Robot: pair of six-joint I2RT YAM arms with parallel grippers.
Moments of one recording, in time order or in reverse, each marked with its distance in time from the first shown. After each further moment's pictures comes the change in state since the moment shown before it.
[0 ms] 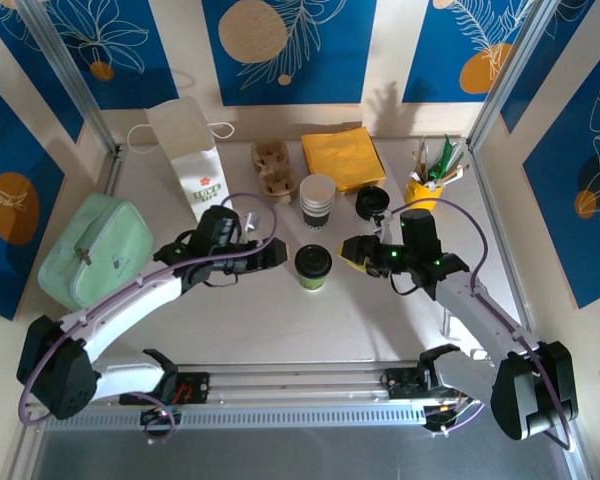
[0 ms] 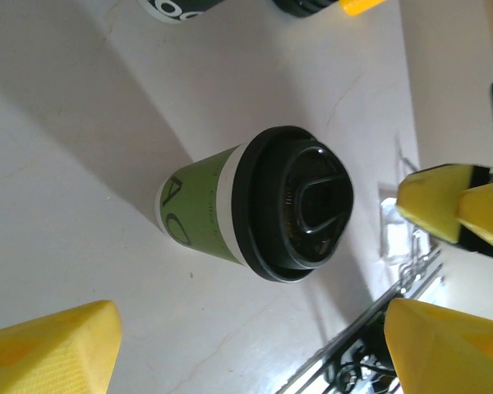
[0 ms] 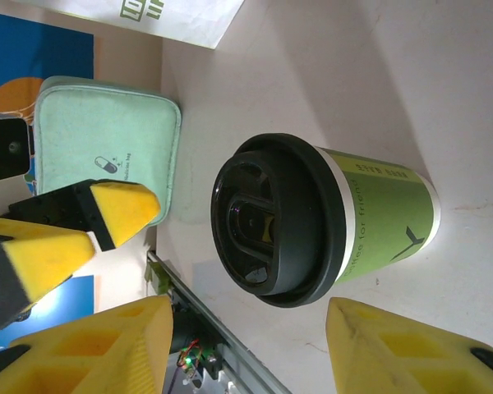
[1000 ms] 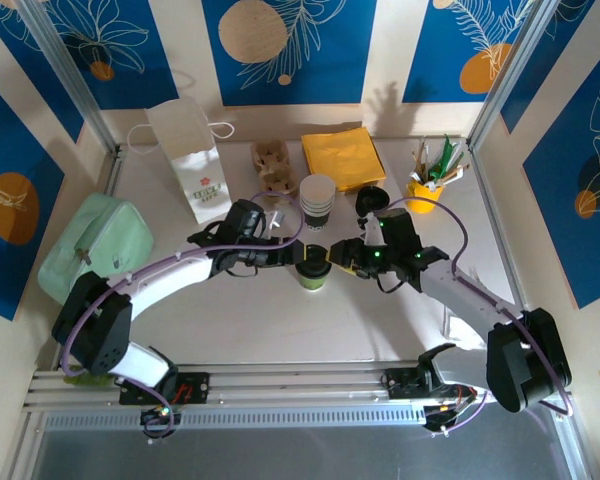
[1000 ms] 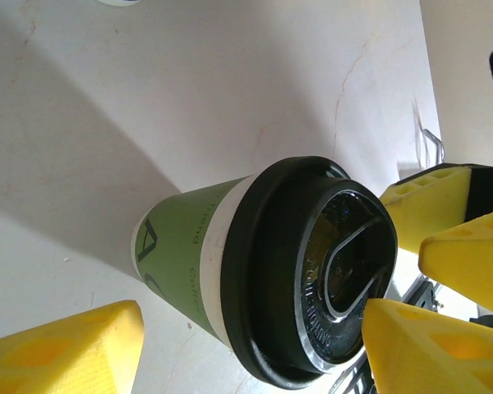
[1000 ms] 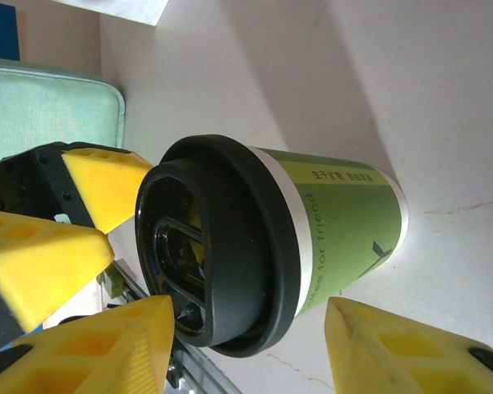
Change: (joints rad) left arm -0.019 0.253 0.069 0.145 0.072 0.073; right arm 0.101 0.149 0.032 0.021 0.120 -0.019
